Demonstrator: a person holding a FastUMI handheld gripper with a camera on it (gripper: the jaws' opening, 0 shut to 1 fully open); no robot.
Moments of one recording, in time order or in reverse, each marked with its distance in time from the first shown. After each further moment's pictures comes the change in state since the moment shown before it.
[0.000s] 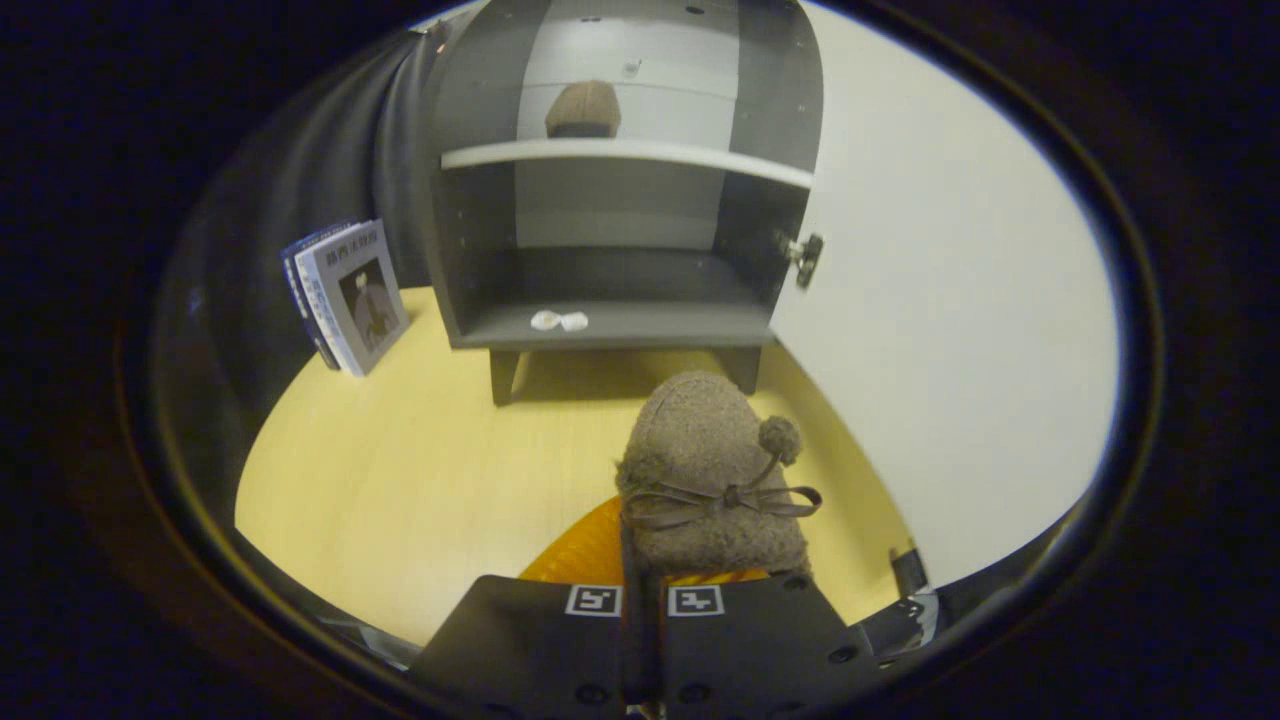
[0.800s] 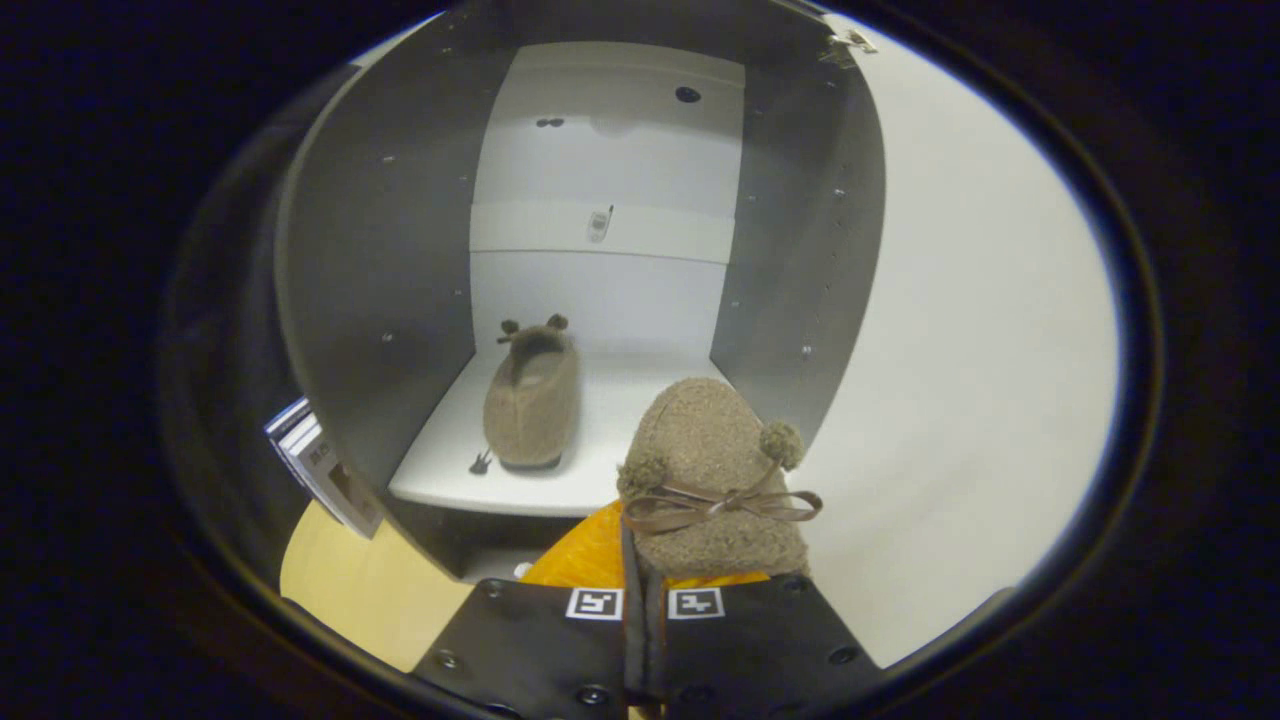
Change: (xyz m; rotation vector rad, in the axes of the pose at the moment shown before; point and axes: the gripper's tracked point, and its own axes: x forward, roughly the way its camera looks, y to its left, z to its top) arm 0.041 -0.026 0.278 0.003 -0.227 0.011
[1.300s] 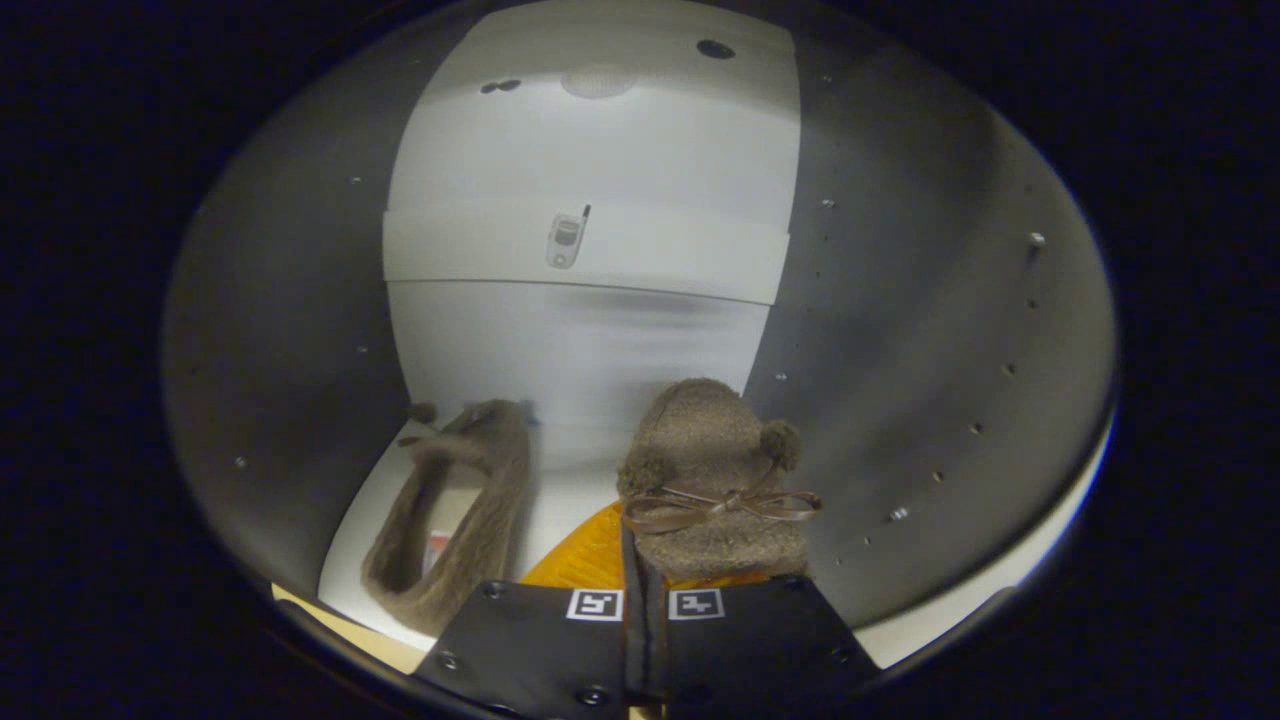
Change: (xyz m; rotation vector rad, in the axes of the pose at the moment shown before) arm 0.151 -0.002 0.068 -0.027 0.042 0.041
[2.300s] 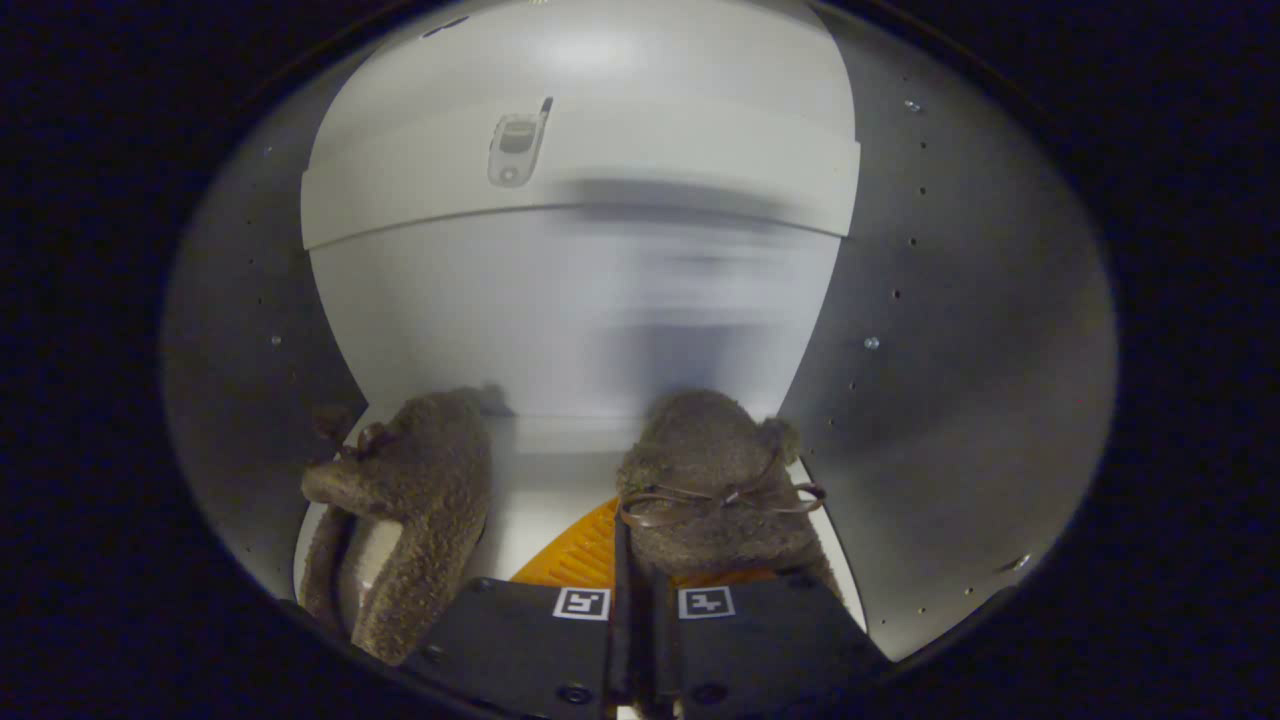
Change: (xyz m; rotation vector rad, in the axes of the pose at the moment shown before) arm 0.065 0.008 -0.028 0.014 0.120 0.029
